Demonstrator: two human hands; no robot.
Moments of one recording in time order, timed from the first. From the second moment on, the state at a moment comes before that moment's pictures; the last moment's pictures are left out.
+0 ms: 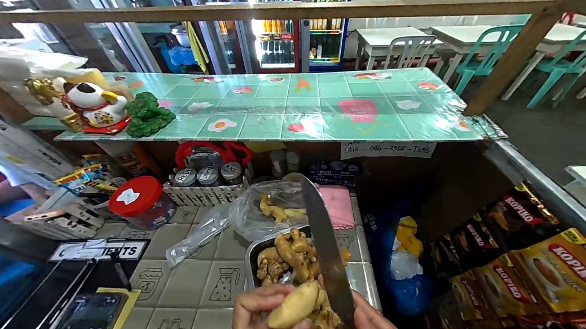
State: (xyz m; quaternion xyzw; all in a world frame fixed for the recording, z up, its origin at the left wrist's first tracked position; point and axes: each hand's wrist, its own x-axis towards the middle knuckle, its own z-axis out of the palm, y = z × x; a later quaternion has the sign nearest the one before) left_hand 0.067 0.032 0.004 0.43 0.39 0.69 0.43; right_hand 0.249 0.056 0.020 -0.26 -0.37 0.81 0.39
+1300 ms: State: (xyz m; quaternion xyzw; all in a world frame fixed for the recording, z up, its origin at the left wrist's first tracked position) left_hand 0.039 0.059 0.024 0.28 0.41 0.46 0.73; right_hand 0.249 0.045 0.027 -0.33 -0.81 0.37 0.32
